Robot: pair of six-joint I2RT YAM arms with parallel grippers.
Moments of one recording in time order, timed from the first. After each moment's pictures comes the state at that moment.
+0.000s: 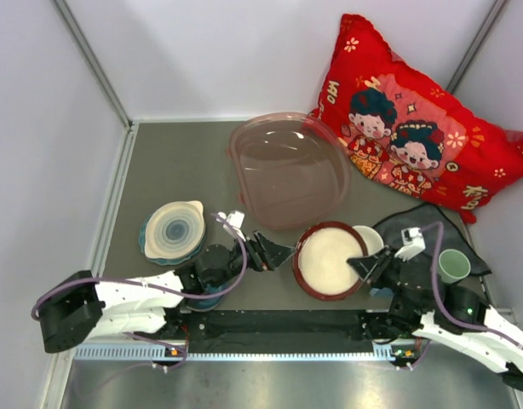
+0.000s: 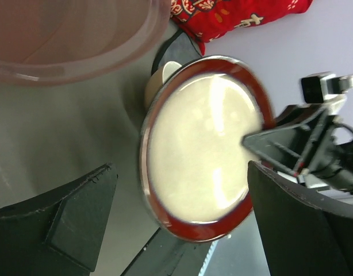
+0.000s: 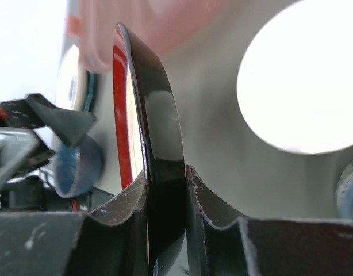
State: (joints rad) left arm -1.08 1.04 0.24 0.72 -0.15 -1.02; right arm 1.11 0.02 0.39 -0.82 0.51 1.08
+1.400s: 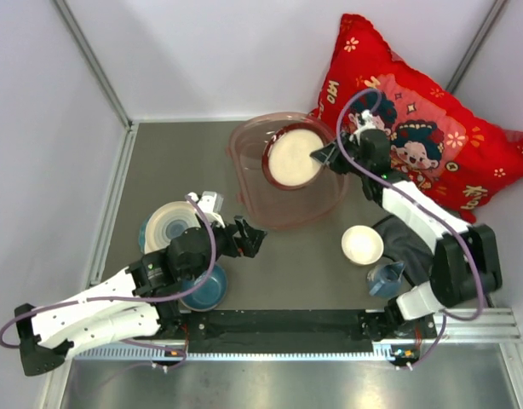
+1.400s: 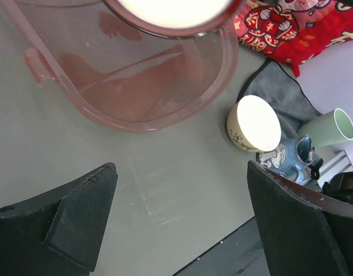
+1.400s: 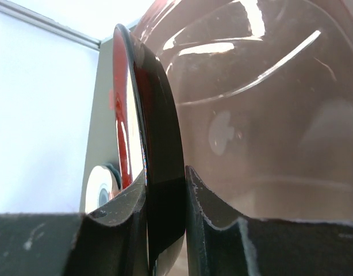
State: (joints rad) left arm -1.08 0.71 0.67 -0.24 -0.43 -0.67; right arm 0.32 1.43 1.02 0.08 -0.24 0.77
